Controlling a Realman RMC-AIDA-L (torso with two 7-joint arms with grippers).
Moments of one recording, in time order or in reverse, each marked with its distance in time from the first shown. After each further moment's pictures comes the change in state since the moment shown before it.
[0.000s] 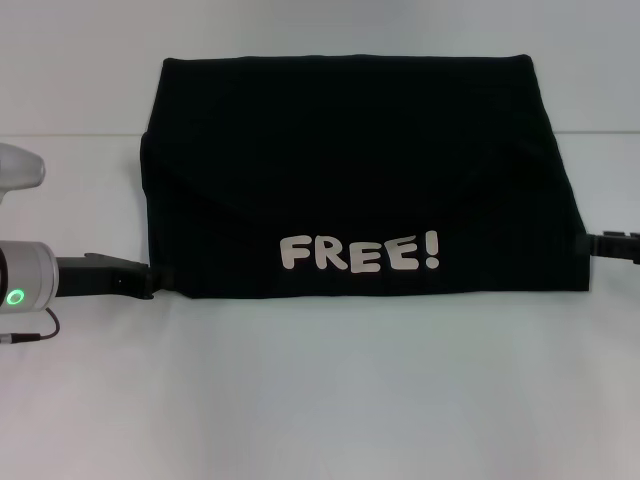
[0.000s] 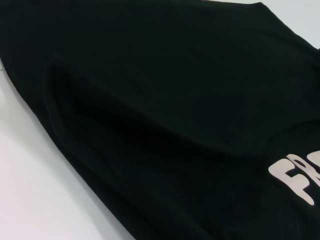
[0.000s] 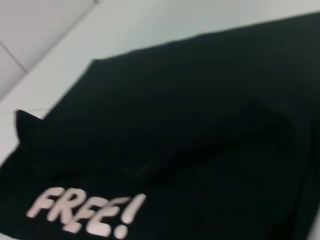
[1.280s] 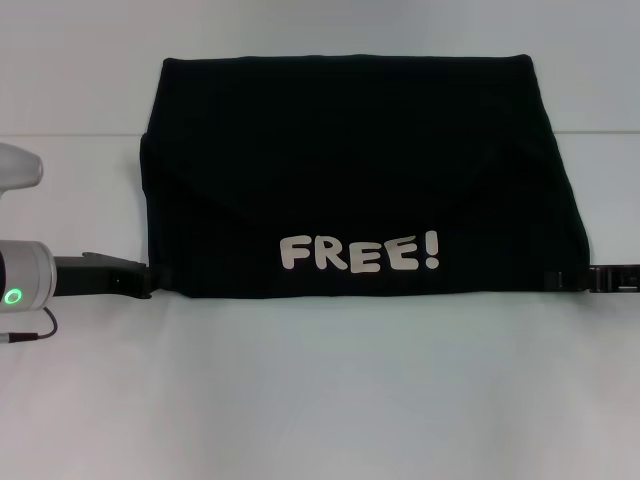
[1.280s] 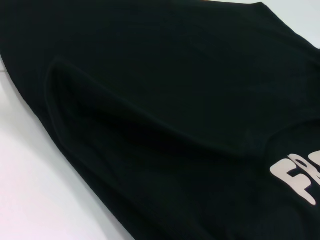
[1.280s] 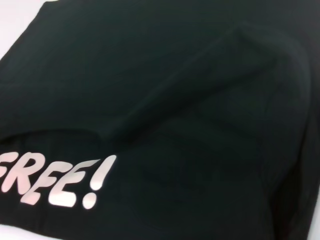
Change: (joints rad) left arm 0.001 0.002 0.000 0.002 0.001 0.001 0.001; right arm 0.054 0.037 -0.126 0.083 -0.093 0.204 0.131
